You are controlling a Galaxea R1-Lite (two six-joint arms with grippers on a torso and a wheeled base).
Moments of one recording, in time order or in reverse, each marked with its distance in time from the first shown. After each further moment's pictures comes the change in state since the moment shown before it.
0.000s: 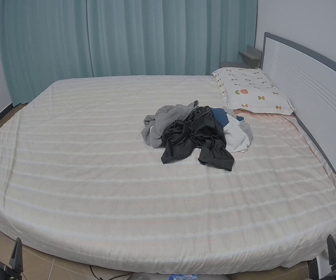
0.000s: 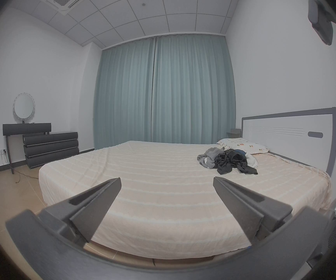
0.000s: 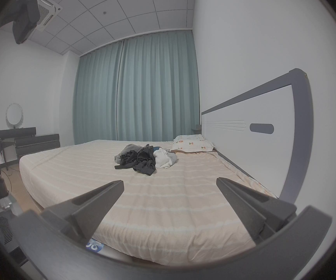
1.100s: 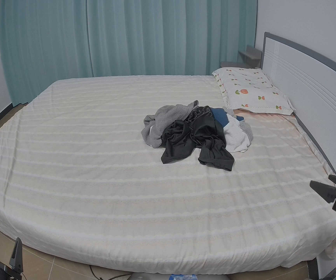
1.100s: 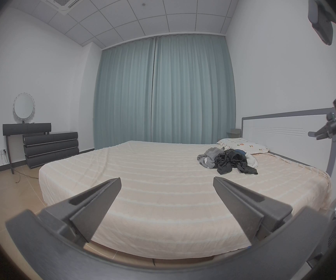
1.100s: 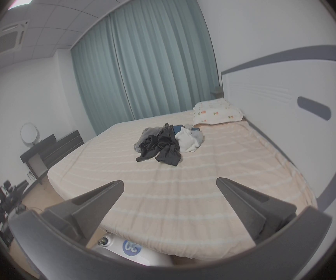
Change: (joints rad) left arm 0.000 0.000 0.000 0.000 0.000 0.000; right arm 0.090 0.916 -0.336 -0.260 0.124 0.161
